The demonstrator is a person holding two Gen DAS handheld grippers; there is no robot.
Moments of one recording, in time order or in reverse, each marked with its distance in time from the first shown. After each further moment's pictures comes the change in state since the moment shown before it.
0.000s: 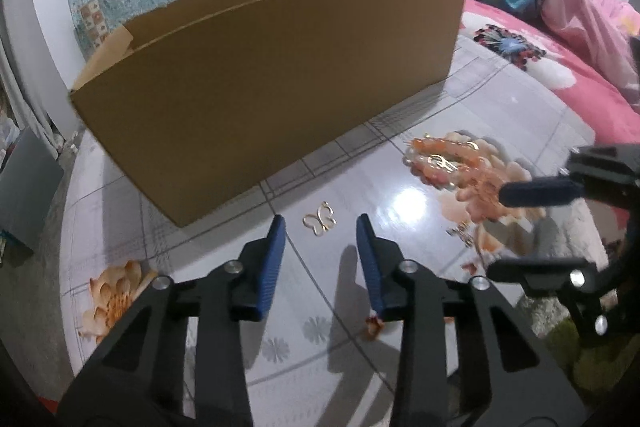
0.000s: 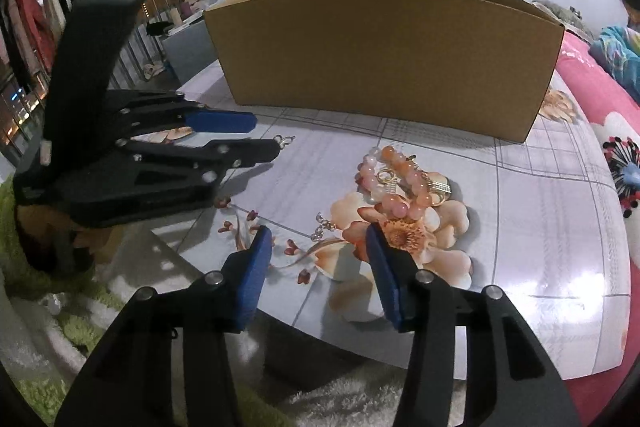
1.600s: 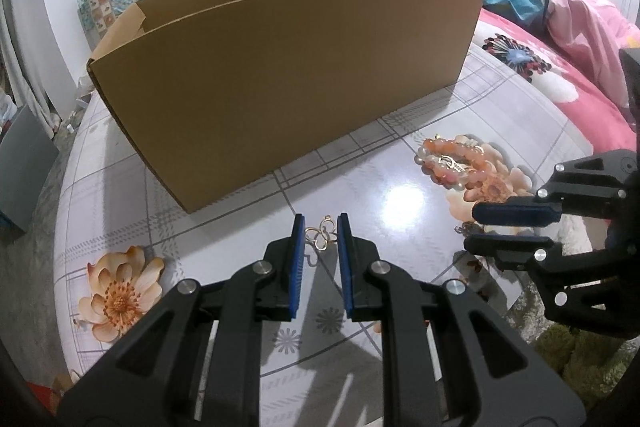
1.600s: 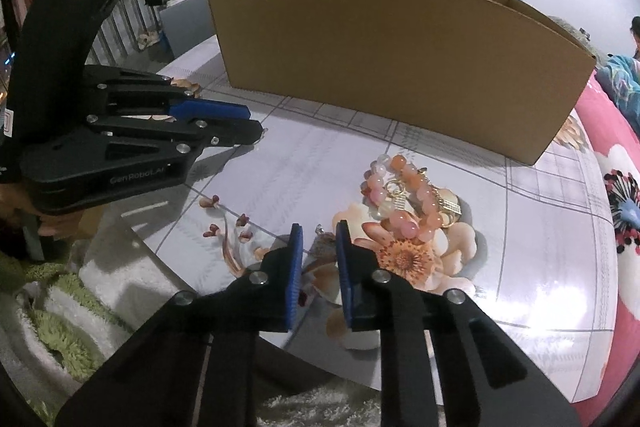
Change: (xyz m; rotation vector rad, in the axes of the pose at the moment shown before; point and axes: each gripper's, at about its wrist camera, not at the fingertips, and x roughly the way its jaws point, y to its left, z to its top) left arm -0.003 0.014 -0.006 -0.067 0.006 -0.028; right arm 0.023 0.018 0.011 -0.101 0.074 -0.073
